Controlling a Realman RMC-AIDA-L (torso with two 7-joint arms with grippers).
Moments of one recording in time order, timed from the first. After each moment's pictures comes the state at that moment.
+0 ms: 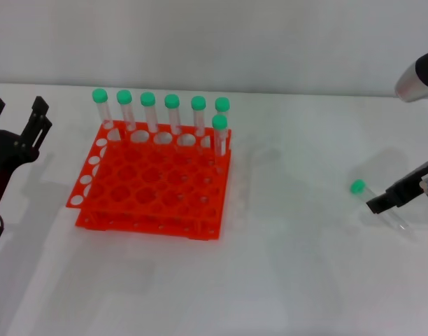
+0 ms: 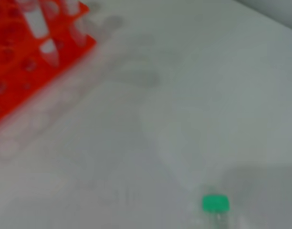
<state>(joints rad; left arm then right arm) -0.42 -2.08 1.36 0.06 0.11 1.38 -0.40 0.68 2.01 -1.34 -1.22 0.51 1.38 -0.49</state>
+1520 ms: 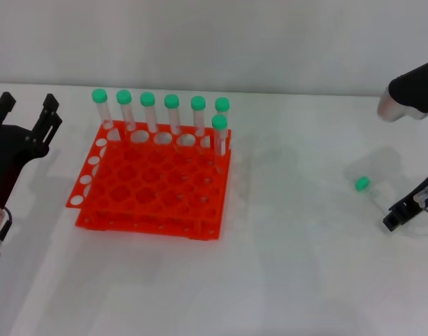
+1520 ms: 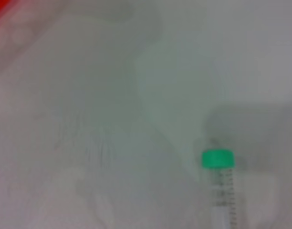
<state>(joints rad) -0.44 -2.08 1.37 0.06 0.11 1.33 -0.39 0.83 2.01 -1.34 -0.94 0.39 1.36 -0.42</state>
